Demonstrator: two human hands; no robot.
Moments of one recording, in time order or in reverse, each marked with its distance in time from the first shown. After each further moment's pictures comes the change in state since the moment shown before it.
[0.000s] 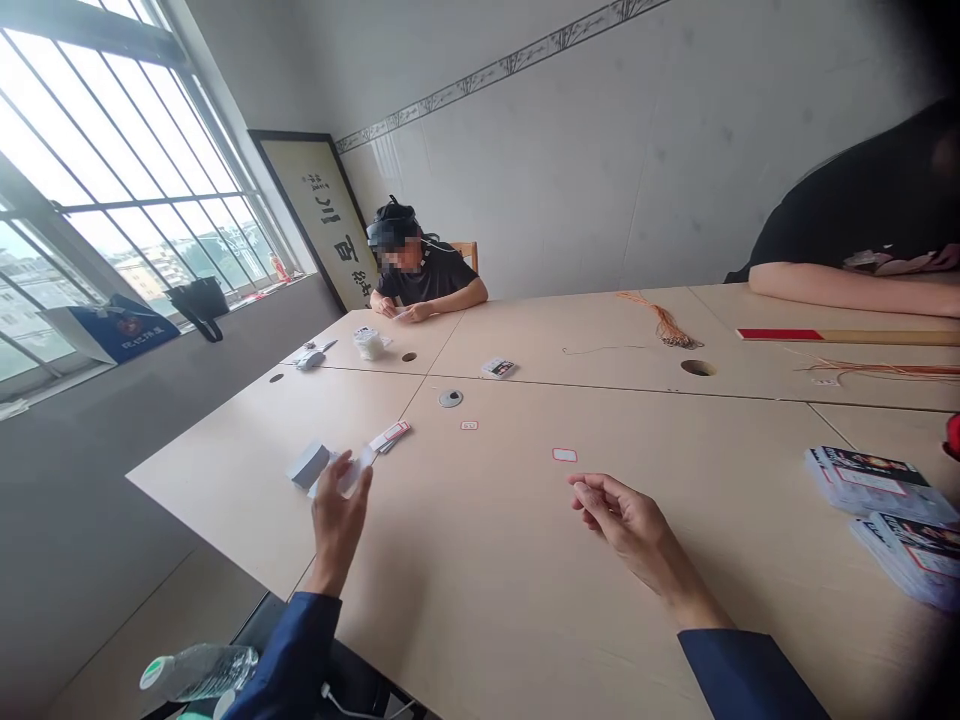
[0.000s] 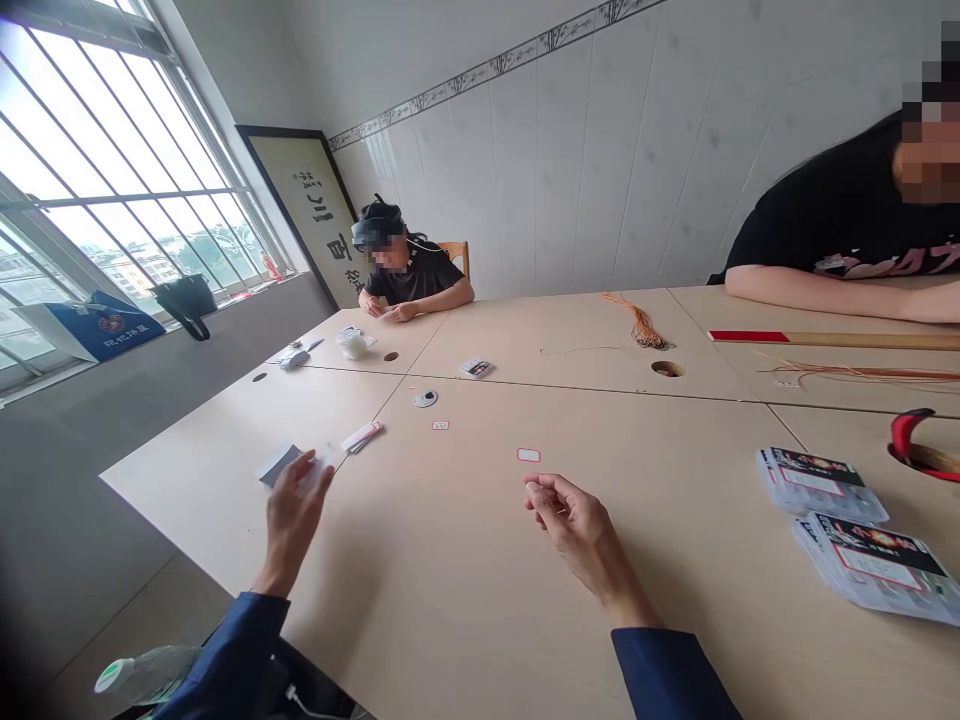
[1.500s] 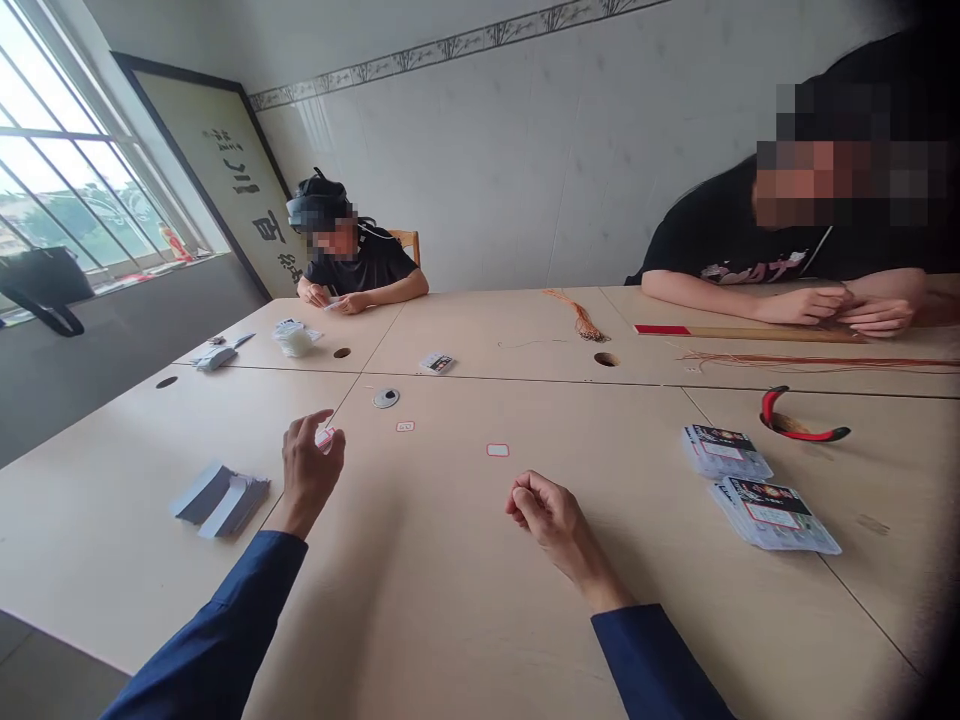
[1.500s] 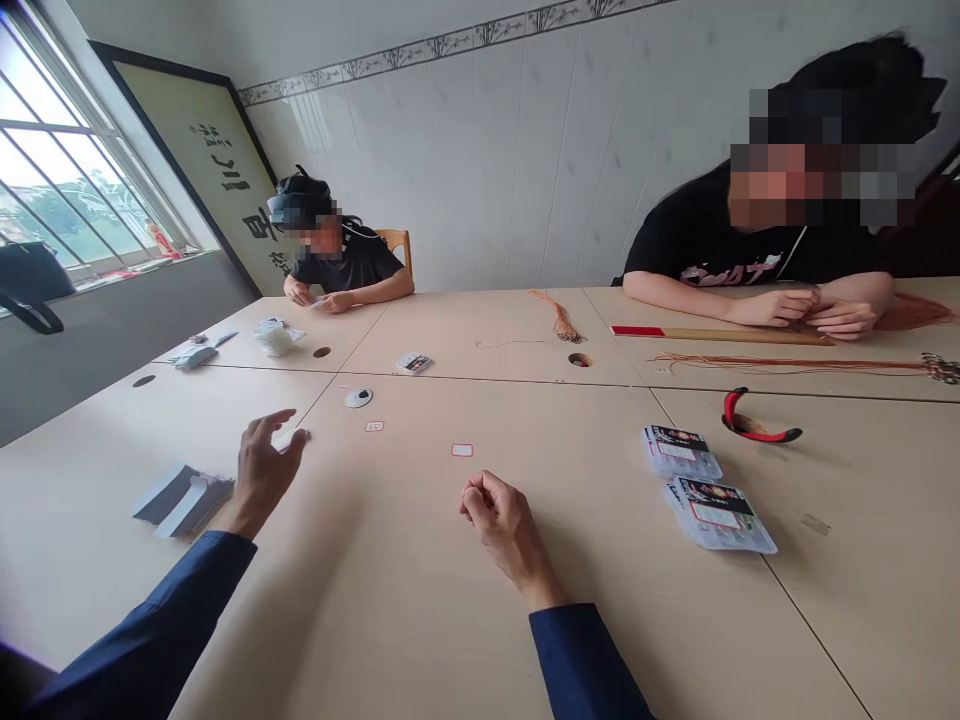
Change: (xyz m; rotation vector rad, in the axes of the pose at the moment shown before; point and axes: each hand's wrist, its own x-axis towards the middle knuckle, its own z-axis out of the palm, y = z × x) left_hand 0.044 0.044 0.083 0.230 -0.149 0.288; right_hand -0.001 -0.008 0.002 -0.055 0.003 -0.070
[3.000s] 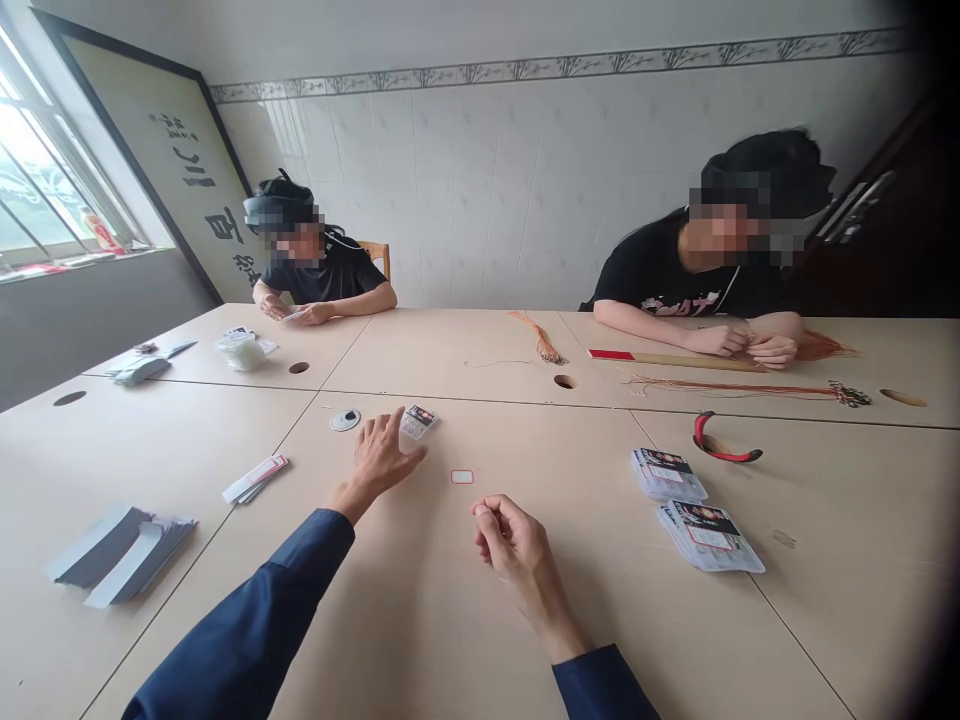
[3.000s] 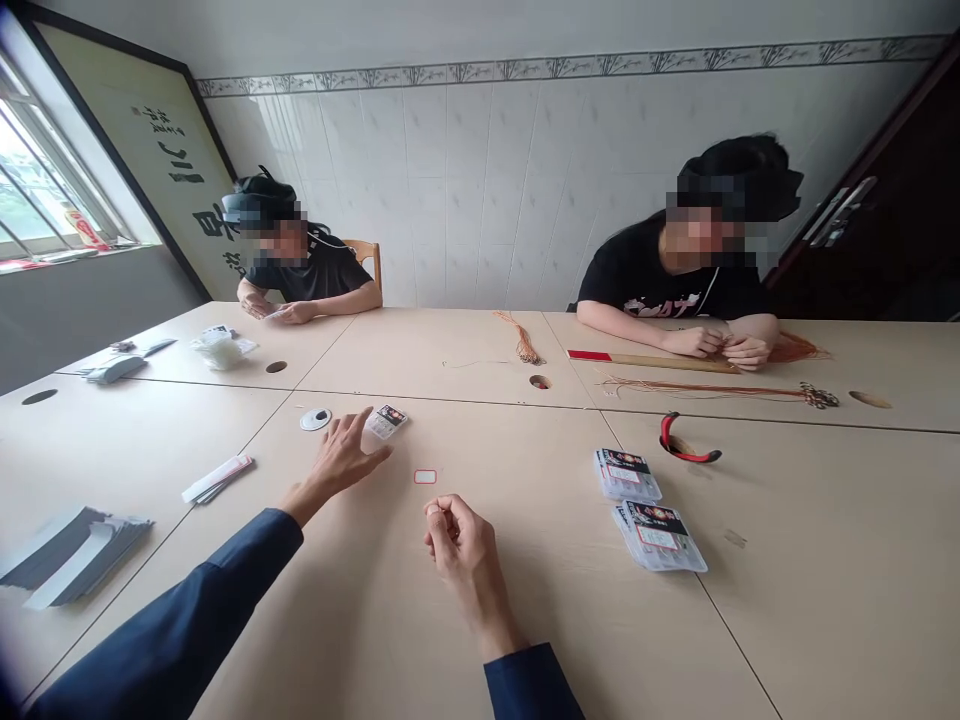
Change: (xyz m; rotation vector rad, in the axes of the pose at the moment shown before) left_hand 0.007 0.095 0.110 0.029 -0.466 0.276; right_hand 0.002 -0.001 0.006 0.080 0.139 0.046
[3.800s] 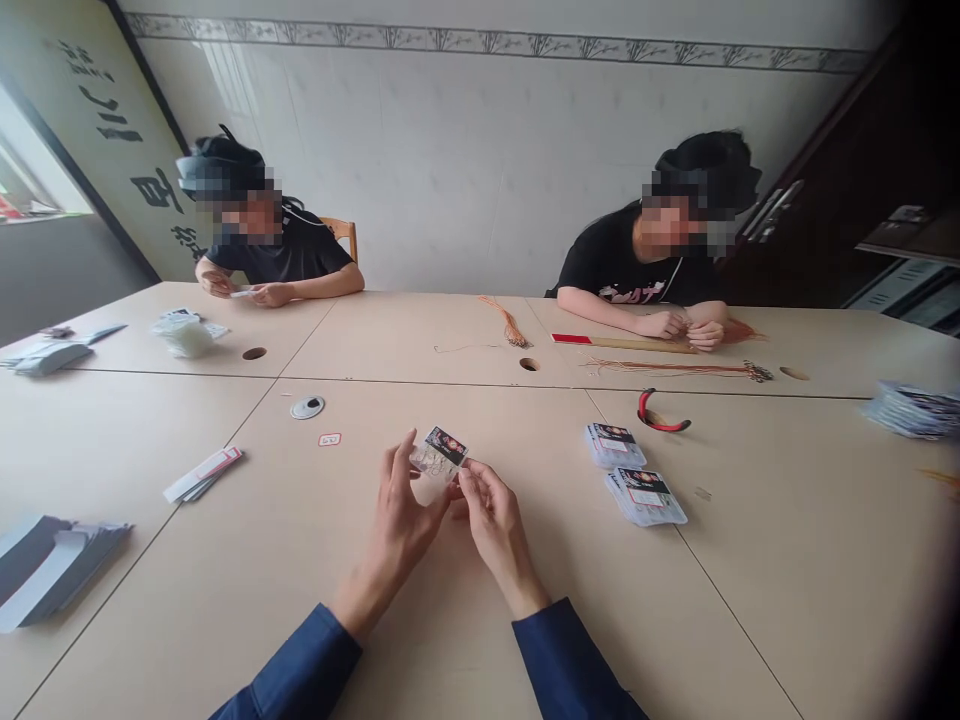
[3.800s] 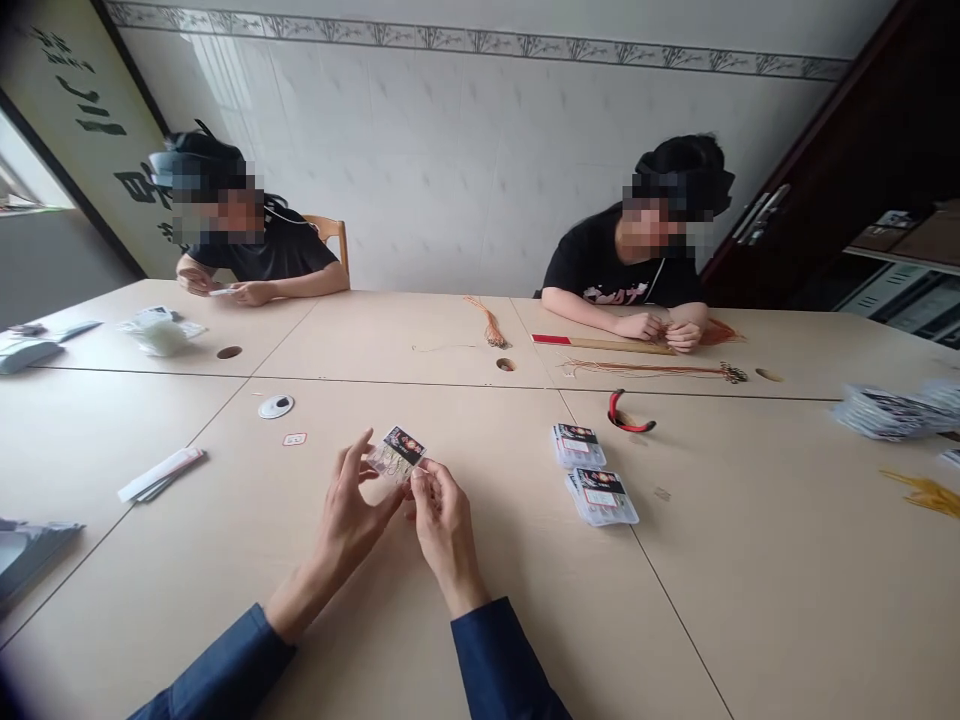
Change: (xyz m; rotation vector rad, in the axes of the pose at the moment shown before) left_hand -0.095 0.082 0.026 -0.724 0.175 0.024; right_hand 0.006 0.001 -0.006 0.137 0.137 -0.054
